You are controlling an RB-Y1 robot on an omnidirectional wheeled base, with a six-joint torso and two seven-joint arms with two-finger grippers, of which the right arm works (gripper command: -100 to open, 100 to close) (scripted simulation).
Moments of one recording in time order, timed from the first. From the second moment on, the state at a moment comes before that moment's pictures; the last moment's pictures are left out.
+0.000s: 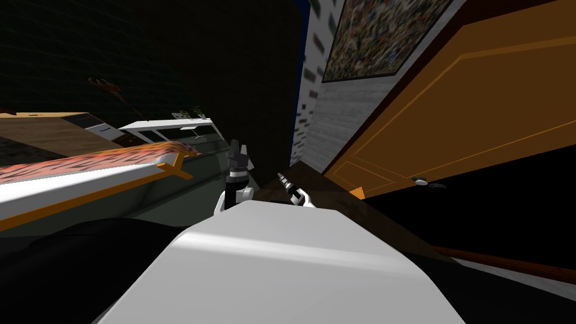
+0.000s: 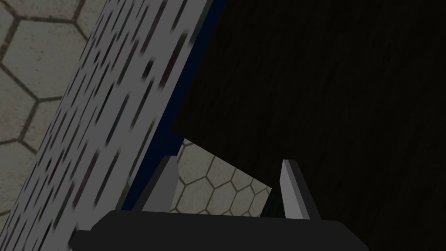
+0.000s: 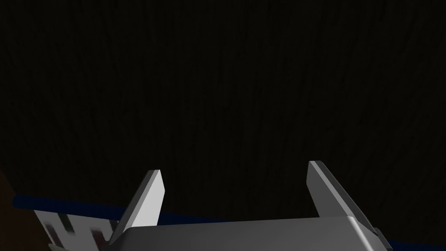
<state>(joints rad) -0.17 -0.13 0.76 -1.12 0.12 -0.31 -0.21</state>
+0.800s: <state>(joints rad) -0.17 -0.09 0.76 -1.12 0.12 -0.32 -0.21</state>
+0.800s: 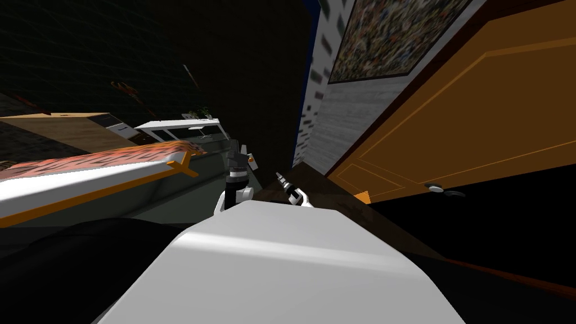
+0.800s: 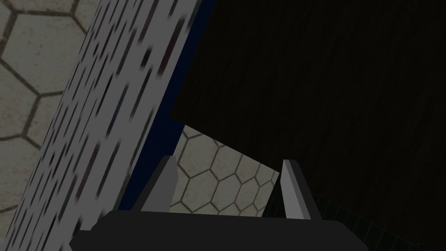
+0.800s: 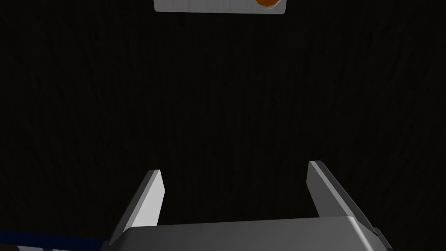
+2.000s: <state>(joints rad) -0.18 -0.18 0.77 -1.08 0.13 -0.31 -0.24</state>
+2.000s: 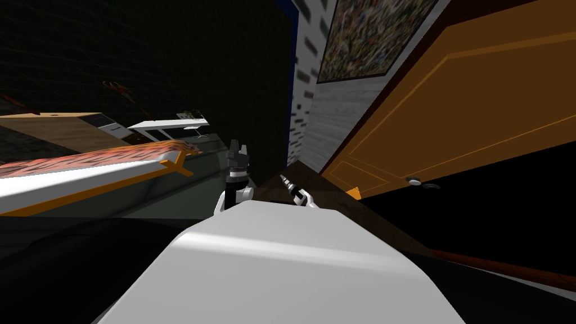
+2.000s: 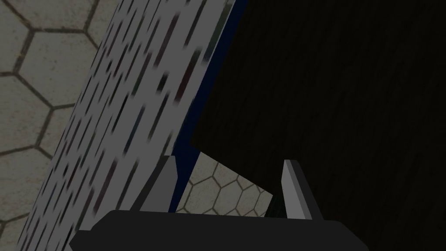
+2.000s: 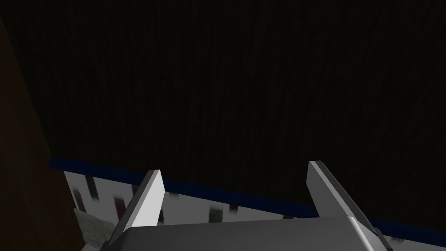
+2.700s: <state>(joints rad) -0.19 -0.21 0.78 -1.07 0.15 -0.29 -0.23</state>
